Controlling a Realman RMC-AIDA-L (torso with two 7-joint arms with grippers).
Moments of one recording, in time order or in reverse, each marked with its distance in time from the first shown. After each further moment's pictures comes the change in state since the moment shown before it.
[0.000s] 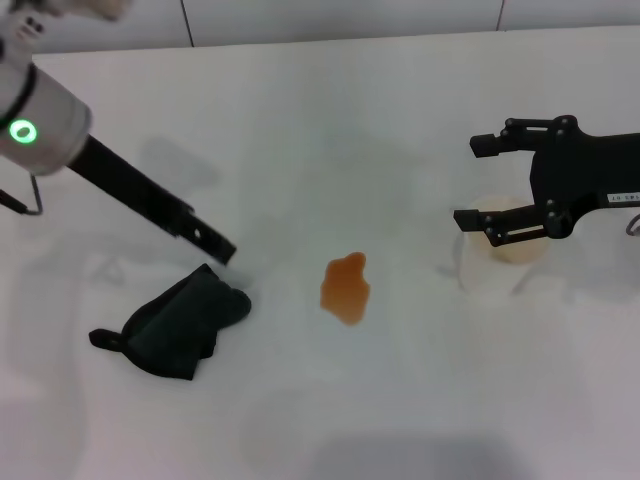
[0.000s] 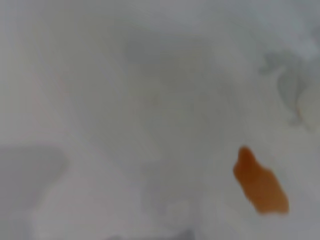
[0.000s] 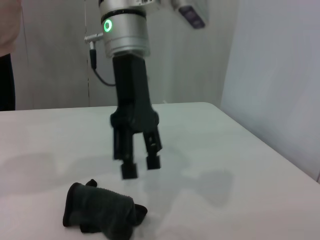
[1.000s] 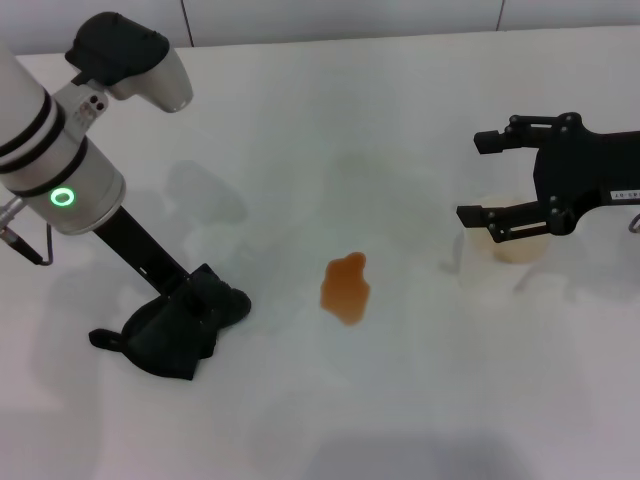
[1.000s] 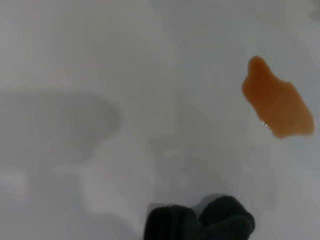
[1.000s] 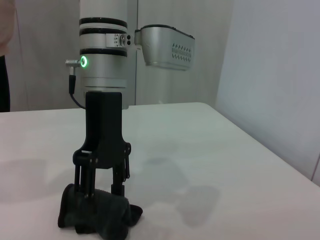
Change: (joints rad) left arm 0.020 -0.066 0.155 -0.004 0.124 -0.025 0.010; right arm -0.003 0.000 0.008 -0.001 0.001 0.004 0.003
